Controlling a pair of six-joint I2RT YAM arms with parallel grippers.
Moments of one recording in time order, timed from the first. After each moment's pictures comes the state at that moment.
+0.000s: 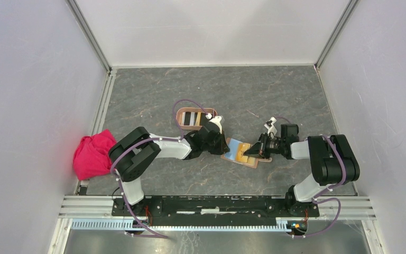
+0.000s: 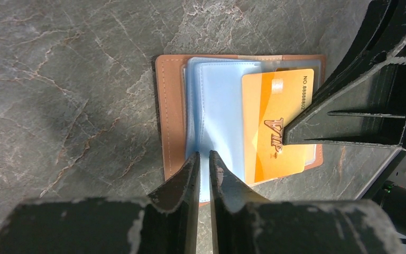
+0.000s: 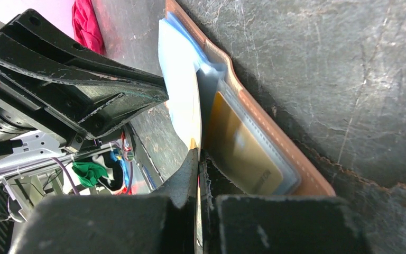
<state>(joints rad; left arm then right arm) -0.91 1.81 0.86 0.25 0.06 -0.71 0.04 1.58 0.39 0.26 -0.95 0.54</state>
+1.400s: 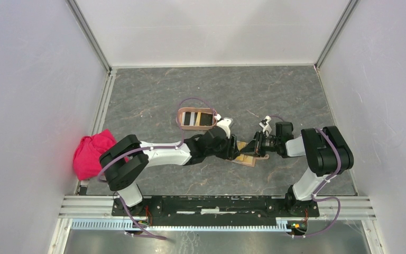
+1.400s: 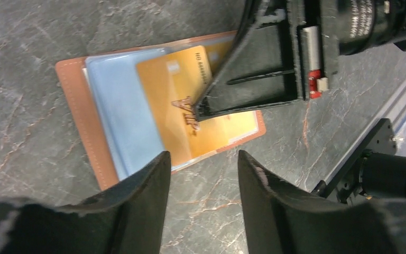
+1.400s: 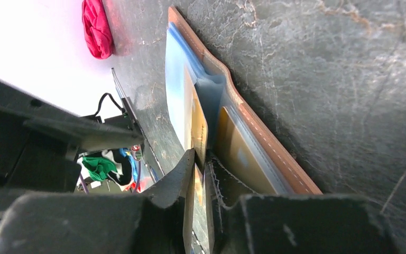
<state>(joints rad) -1.00 1.68 0.87 0.20 0.02 -0.65 0.10 1.70 0.42 0.41 -0.97 0.63</state>
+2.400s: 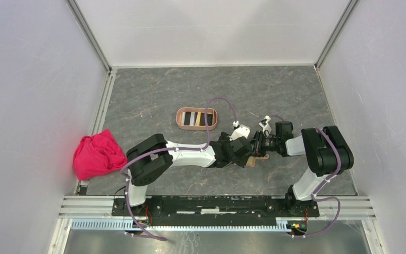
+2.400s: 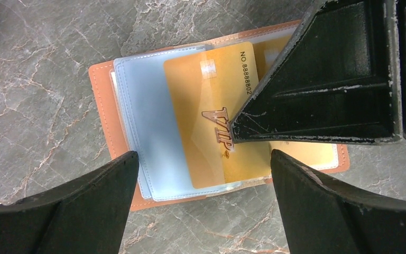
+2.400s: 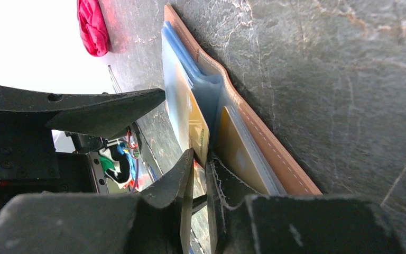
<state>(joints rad) -1.18 1.93 1.20 -0.19 -0.45 -0.54 0.10 1.70 0.44 0.35 -0.97 0.60</state>
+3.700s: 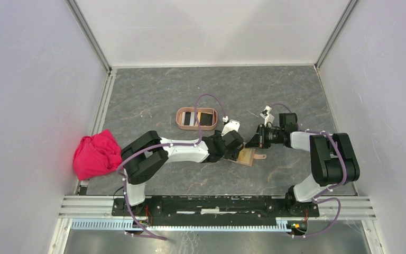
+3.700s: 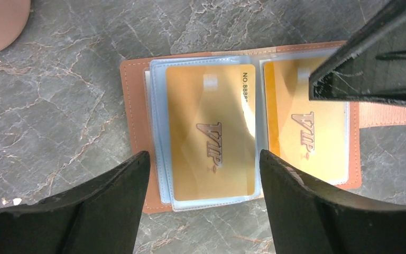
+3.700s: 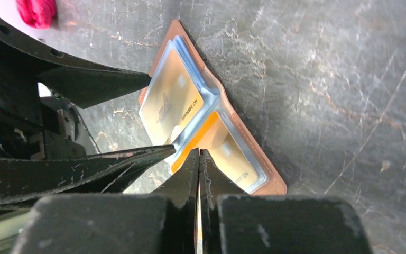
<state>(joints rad) -1.10 1.88 1.13 -0.16 -0.40 -0.60 0.07 1.58 0.59 0.02 -0.91 0.20</state>
